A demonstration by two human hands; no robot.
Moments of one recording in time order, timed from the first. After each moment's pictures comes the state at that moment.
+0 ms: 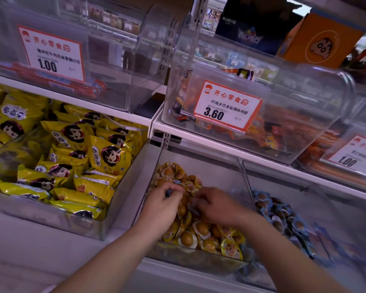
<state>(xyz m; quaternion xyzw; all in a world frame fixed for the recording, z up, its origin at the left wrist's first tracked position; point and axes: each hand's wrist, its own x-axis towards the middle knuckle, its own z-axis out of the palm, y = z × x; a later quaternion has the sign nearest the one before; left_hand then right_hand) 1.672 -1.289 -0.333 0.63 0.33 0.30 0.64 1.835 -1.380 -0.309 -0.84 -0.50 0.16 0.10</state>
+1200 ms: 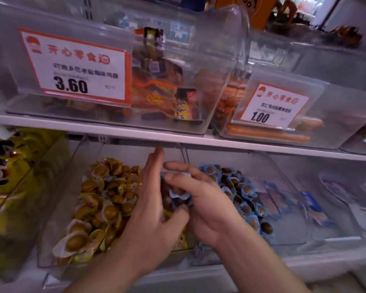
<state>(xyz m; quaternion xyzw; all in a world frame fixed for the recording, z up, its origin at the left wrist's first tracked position) 1.723 -1.379 -0.303 0.77 0.06 0.31 0.55 1.816 -1.462 -0.267 -0.51 -0.18 0.39 0.74</state>
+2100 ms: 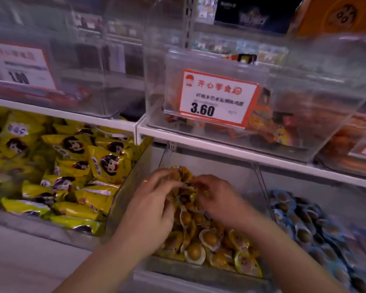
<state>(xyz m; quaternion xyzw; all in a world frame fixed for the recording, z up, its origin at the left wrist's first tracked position) 1.640 -1.267 -0.313 0.89 0.23 0.30 0.27 1.821 -1.361 -0.294 -0.79 -0.55 0.12 0.26</state>
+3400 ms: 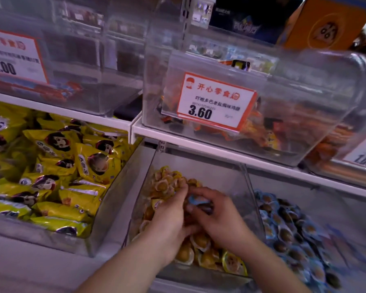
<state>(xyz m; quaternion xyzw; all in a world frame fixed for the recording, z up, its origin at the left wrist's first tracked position) 1.702 -1.317 -0.301 0.31 0.30 0.19 0.88 1.802 -1.397 -0.303 -0.76 -0.48 0.14 0.42</state>
